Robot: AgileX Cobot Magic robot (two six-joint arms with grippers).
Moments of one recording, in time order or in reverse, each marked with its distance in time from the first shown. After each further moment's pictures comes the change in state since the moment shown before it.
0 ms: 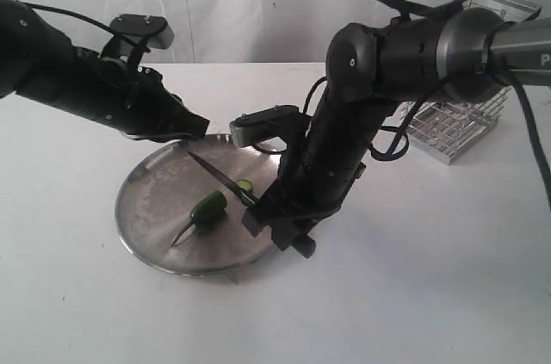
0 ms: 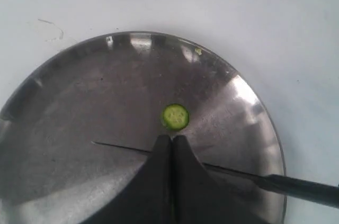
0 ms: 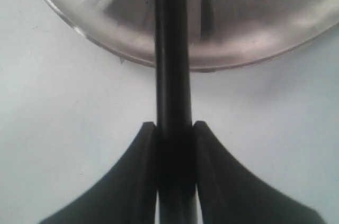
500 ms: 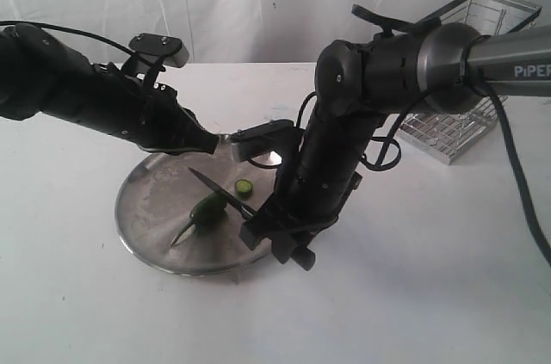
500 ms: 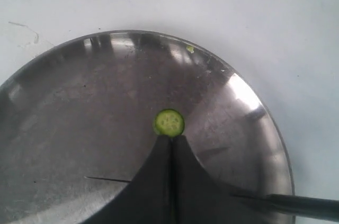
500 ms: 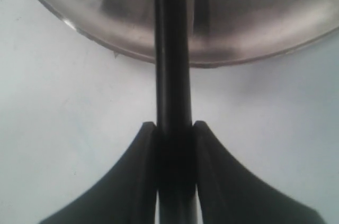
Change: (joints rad) left arm 0.000 0.068 0.000 -0.171 -0.015 0.216; right arm 0.019 0.035 0.000 -0.021 0.005 0.023
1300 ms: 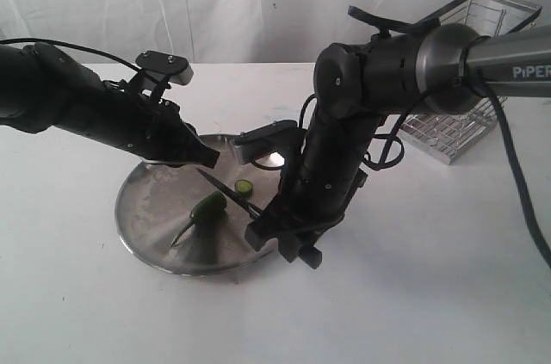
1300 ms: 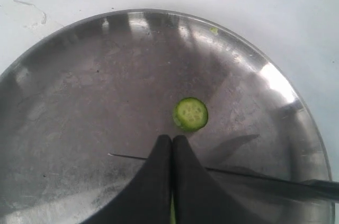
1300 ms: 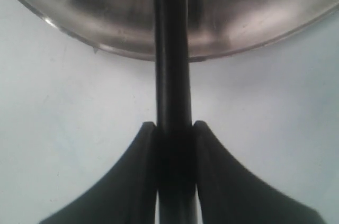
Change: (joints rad) left arm 0.000 0.064 0.000 0.000 -0.045 0.028; right arm 0.000 0.000 0.000 -0.056 -0.003 0.043
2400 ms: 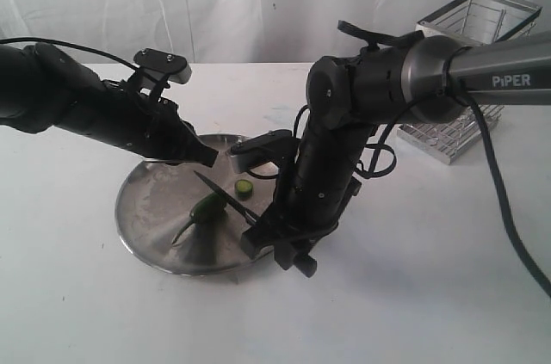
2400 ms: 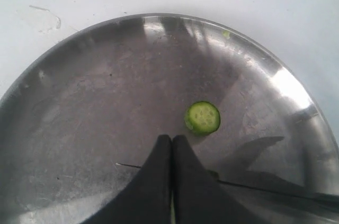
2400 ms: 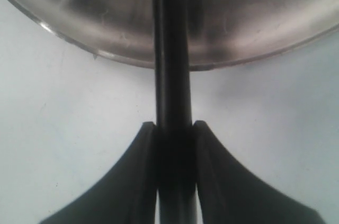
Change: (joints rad) left arm 0.000 0.004 0.000 0.009 -0.031 0.000; right arm 0.010 0.034 0.000 0.010 -0.018 0.002
